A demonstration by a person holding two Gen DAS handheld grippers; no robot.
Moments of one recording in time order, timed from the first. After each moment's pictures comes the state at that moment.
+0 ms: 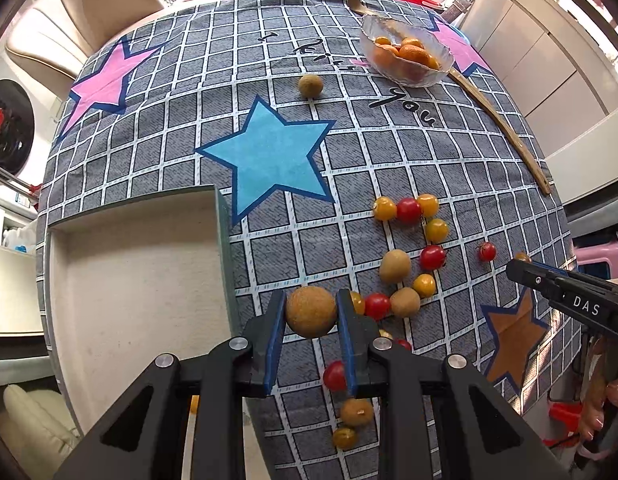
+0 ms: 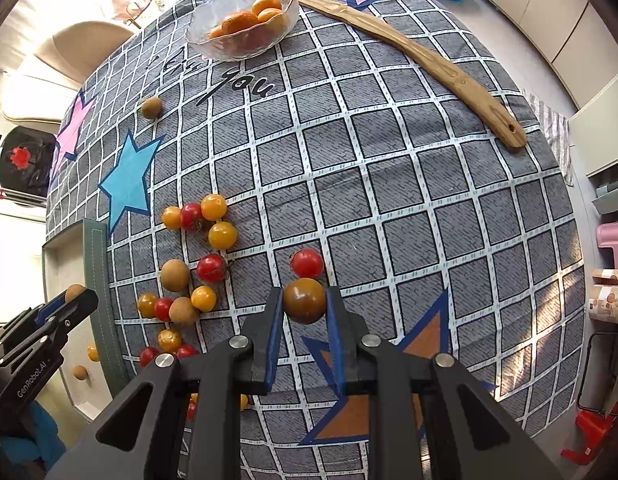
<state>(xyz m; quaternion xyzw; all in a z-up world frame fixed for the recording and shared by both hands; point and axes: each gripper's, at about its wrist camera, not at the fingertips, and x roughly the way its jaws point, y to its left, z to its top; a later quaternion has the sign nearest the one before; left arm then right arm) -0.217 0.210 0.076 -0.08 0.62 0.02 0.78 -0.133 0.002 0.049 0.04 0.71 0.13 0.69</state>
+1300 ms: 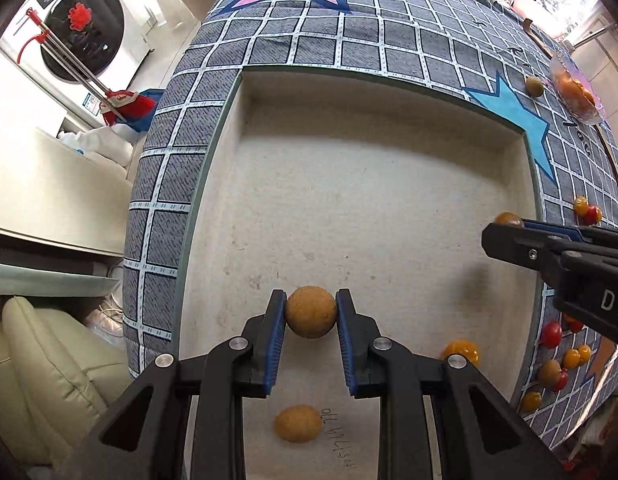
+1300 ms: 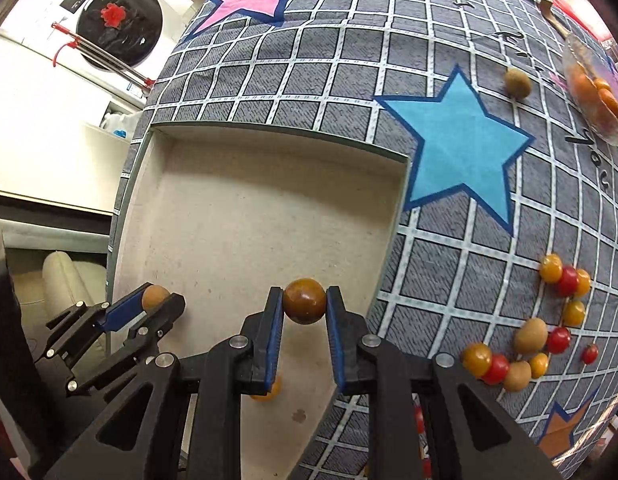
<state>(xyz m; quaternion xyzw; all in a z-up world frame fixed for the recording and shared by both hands) -0.305 0.372 0.015 -0.14 0.64 0.16 0.74 -0.202 0.268 0.041 -0.10 0.71 0.32 0.62</state>
